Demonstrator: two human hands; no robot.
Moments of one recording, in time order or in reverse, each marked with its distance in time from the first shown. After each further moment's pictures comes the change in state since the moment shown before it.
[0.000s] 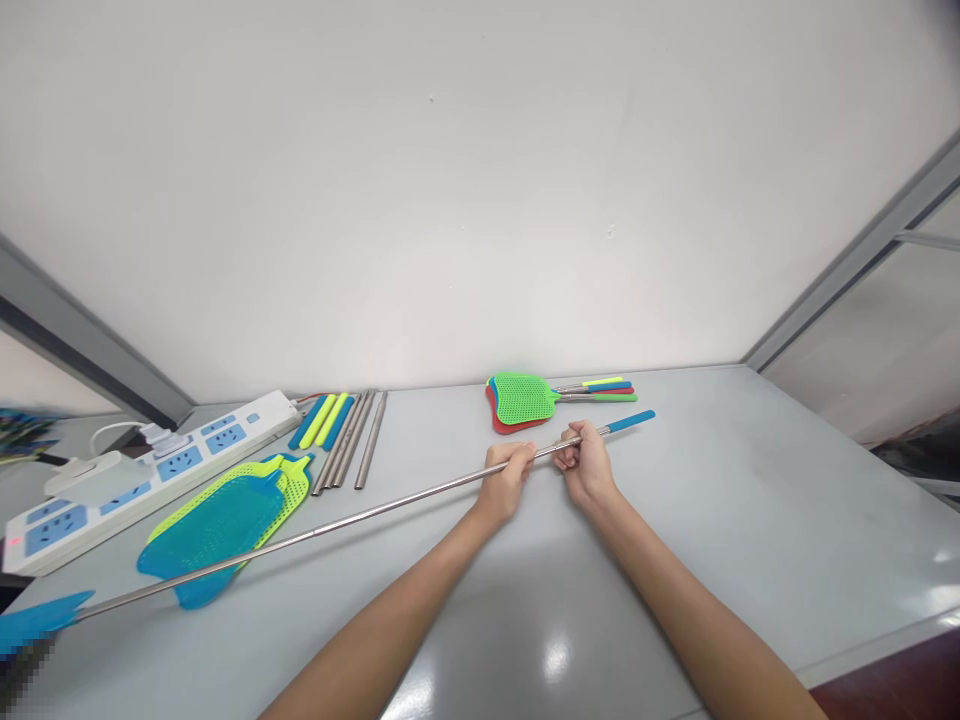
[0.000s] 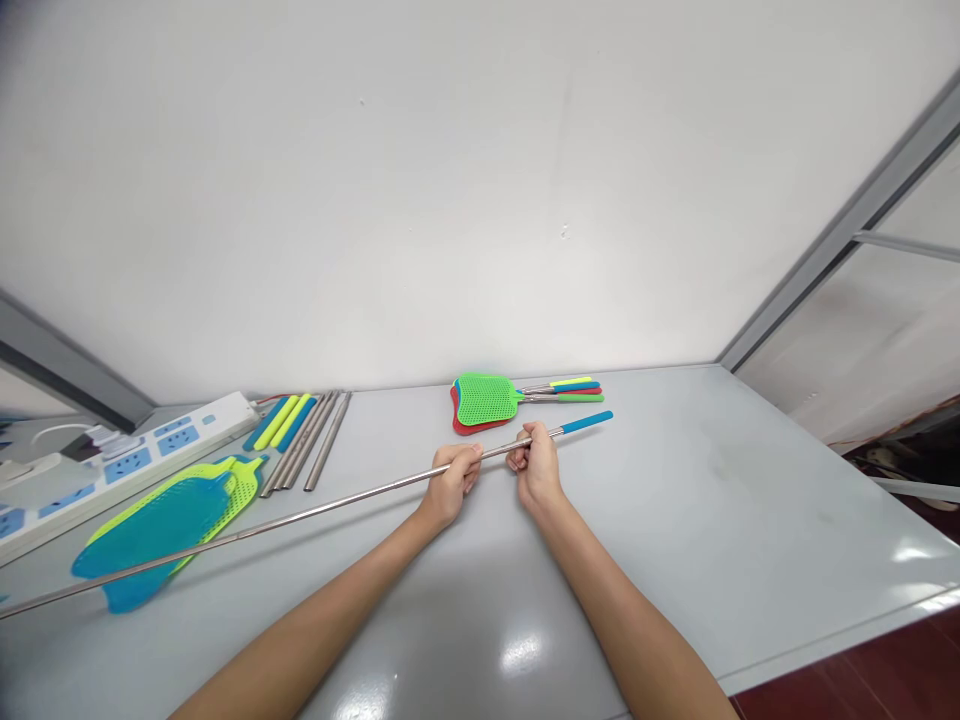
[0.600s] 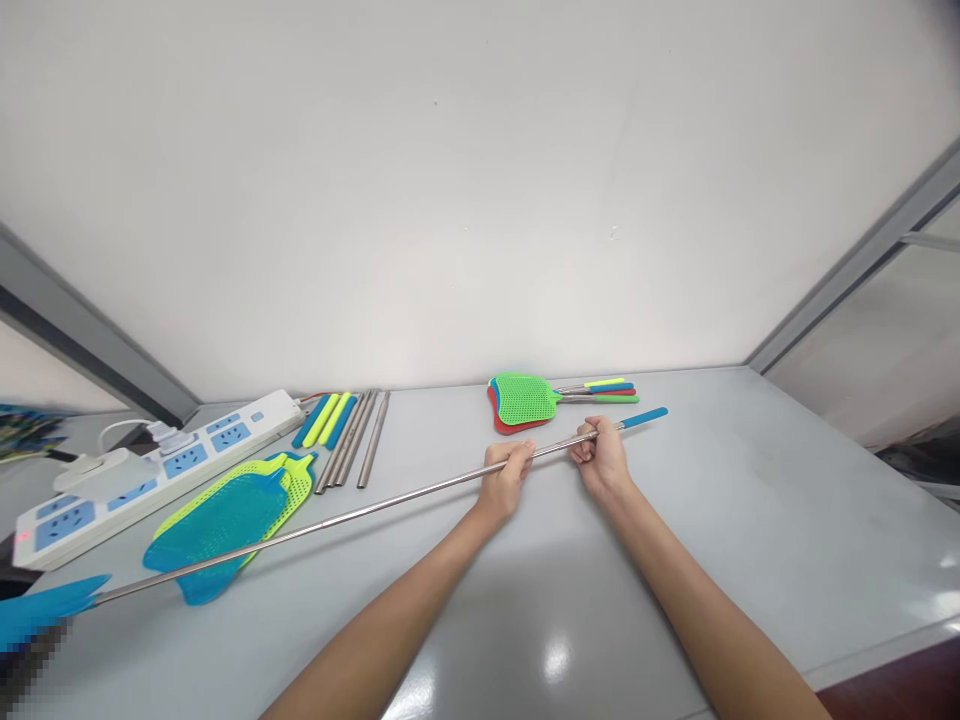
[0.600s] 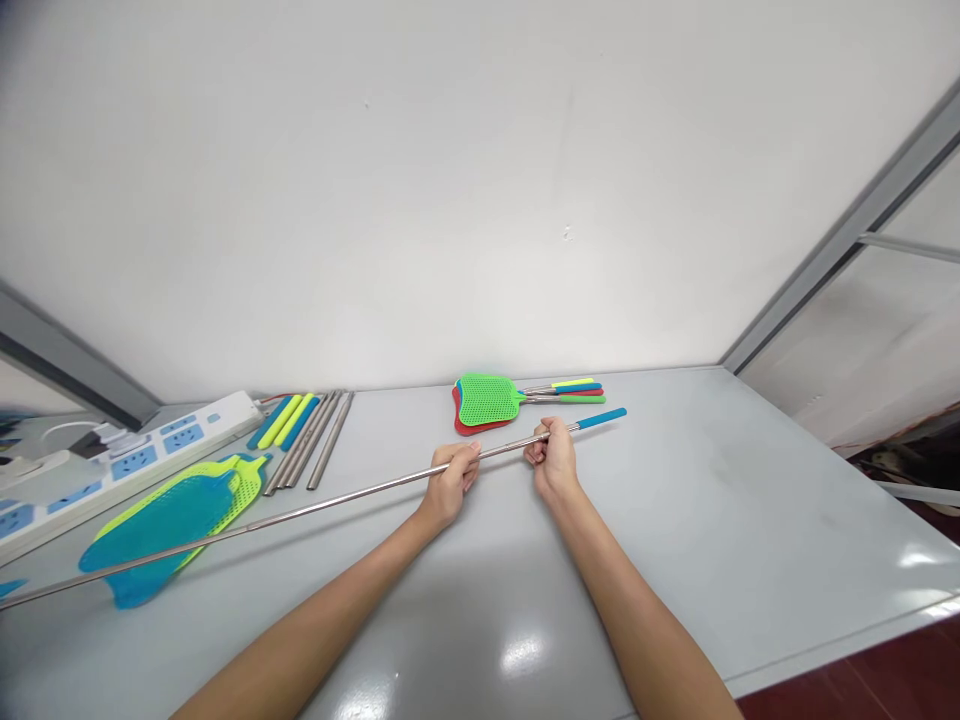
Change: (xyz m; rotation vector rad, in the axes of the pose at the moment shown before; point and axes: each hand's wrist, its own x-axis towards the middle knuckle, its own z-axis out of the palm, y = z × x) left_hand -0.001 0.002 -0.002 -0.070 0.056 0.005; right_hand 0.013 -0.014 -0.010 -0.005 0.023 -0.005
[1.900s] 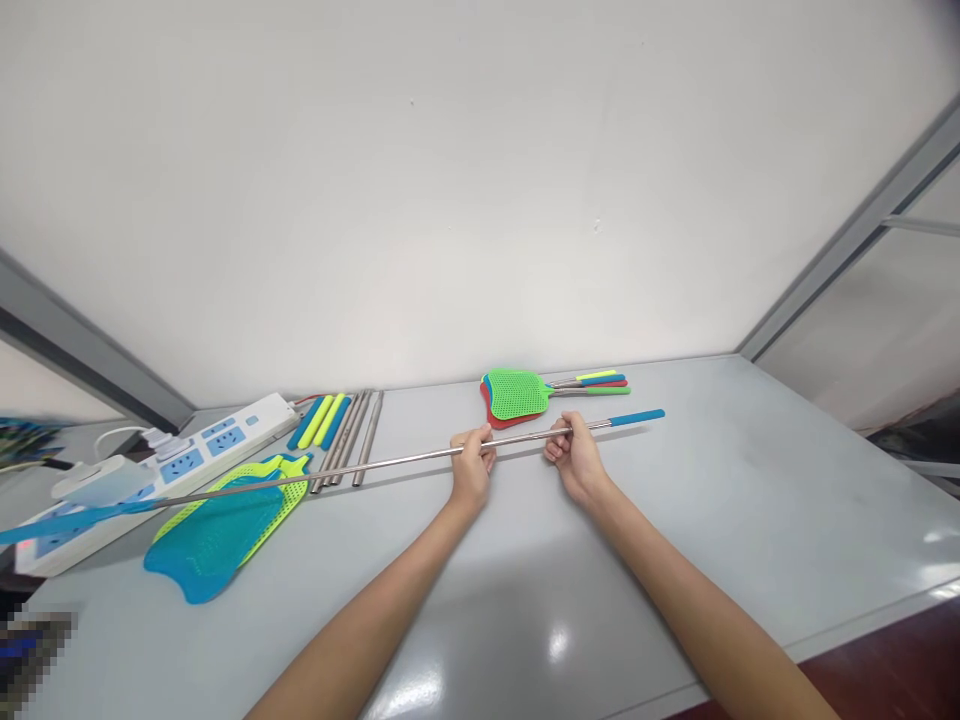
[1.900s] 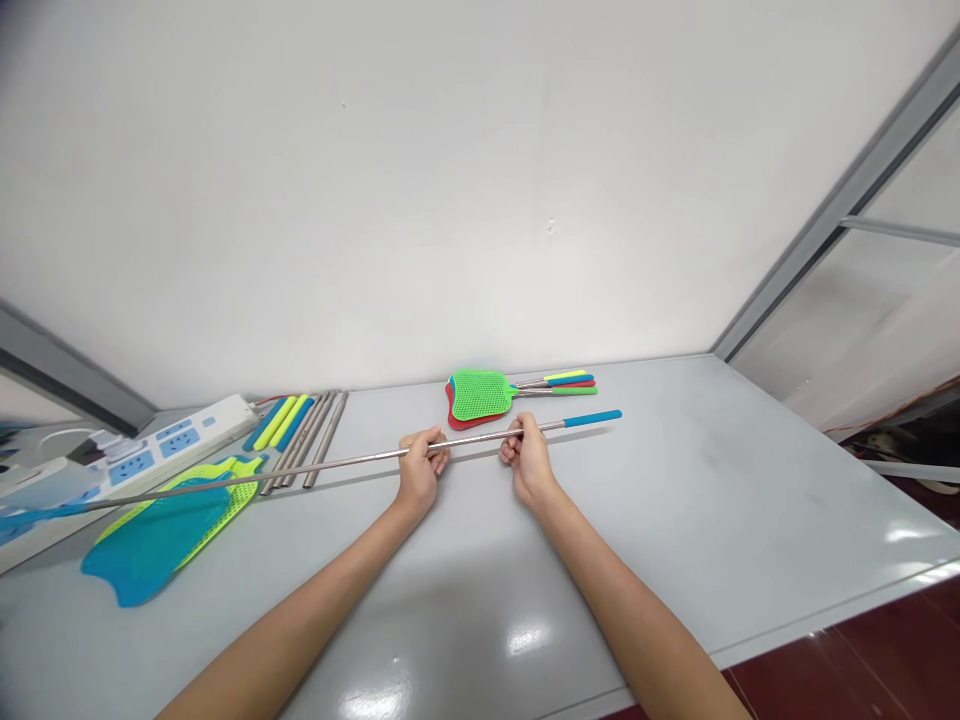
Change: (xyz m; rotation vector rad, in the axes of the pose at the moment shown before) left_hand 0.010 -0.003 -0.014 -0.215 0.264 0.045; right_hand -0.019 0.009 0.010 -0.032 -0.086 0.067
